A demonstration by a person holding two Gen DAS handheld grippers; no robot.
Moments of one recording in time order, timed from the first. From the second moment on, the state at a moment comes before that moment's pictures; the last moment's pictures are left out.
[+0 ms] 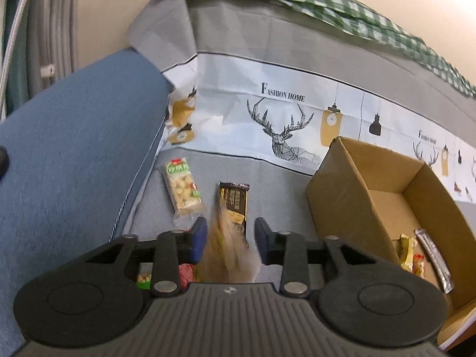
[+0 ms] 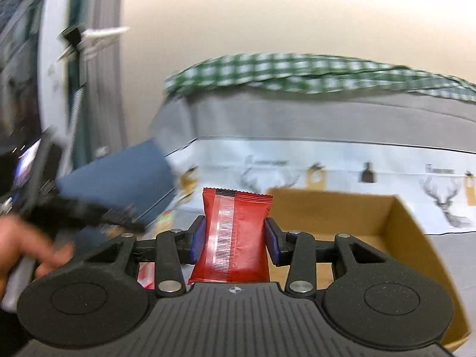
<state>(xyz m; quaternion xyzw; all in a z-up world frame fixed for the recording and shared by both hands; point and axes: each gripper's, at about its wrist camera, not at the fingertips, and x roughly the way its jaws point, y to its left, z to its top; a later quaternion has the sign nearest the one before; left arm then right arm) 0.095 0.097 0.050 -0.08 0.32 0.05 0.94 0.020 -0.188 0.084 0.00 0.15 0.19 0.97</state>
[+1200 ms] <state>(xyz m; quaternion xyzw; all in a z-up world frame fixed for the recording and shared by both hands) 0.157 0.061 0.012 -0.08 0.41 0.04 0.91 0.087 -0.293 0.072 0.07 0.17 0.10 0.98</state>
